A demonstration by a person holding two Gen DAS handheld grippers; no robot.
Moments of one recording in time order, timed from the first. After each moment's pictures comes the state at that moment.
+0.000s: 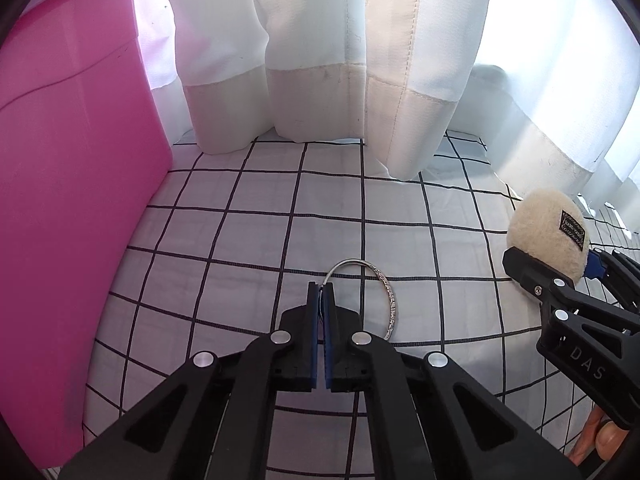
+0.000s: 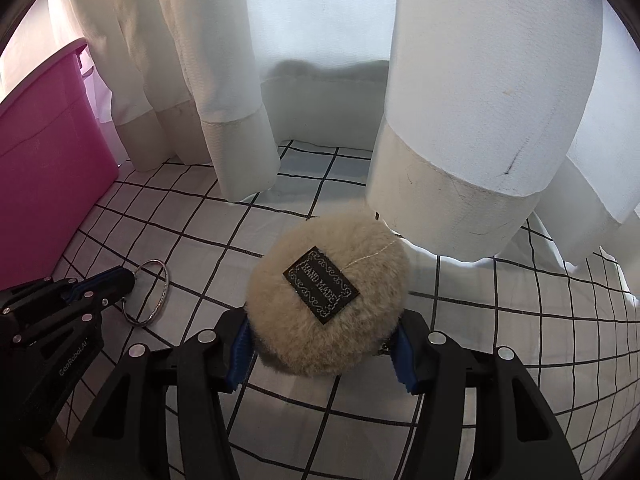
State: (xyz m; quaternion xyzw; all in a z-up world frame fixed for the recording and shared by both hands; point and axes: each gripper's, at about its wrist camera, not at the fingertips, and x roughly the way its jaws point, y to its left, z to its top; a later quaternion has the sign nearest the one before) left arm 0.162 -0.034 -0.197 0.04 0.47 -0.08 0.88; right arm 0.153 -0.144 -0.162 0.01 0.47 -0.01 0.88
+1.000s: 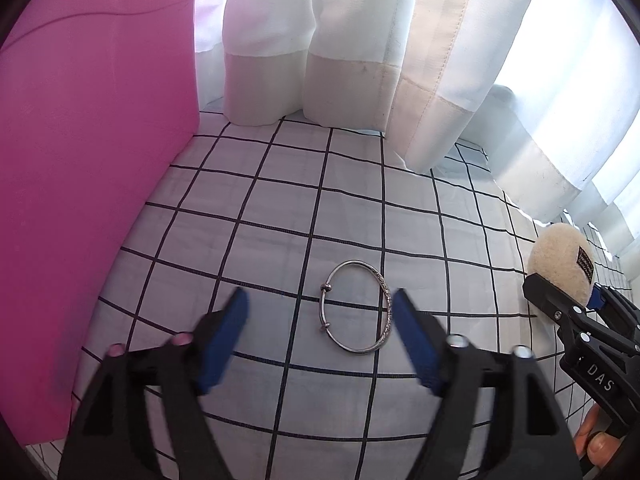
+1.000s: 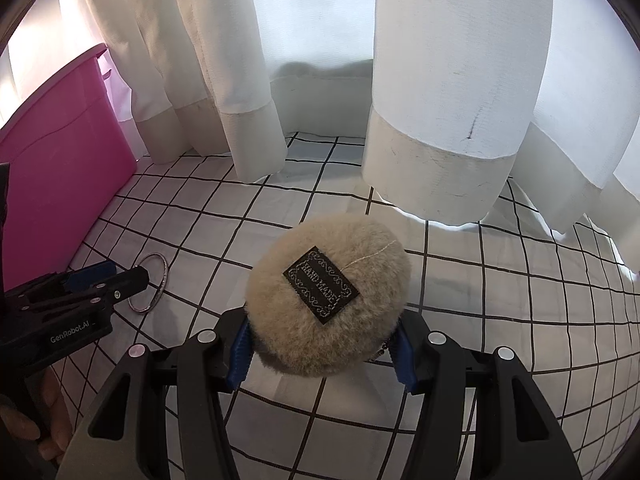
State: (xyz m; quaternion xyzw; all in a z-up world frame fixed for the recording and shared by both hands) left arm 0.140 0.004 -0.195 -0.02 0.48 -0.08 0.88; right arm 0.133 -0.162 -0.142 0.04 0.46 0.00 0.89
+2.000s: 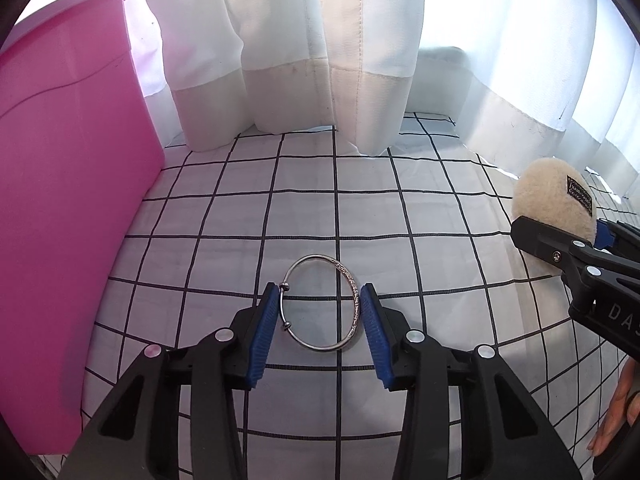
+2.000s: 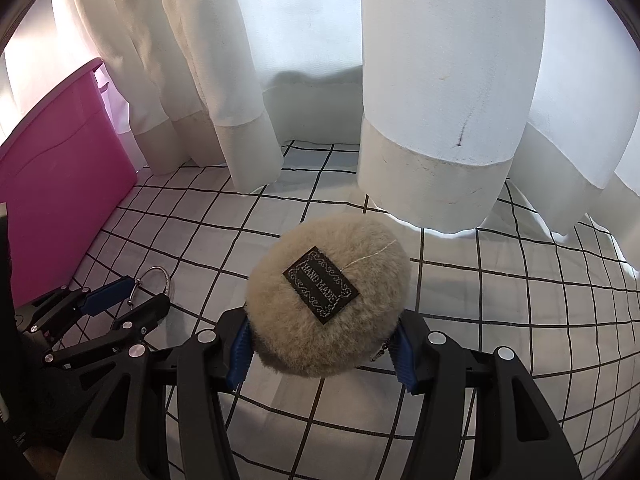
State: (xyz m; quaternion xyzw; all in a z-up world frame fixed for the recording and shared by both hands) left arm 0.124 -0.033 -0.196 0.07 0.45 -0.11 0.88; right arm 0.133 -0.164 -0.141 0.05 0.46 0.00 0.89
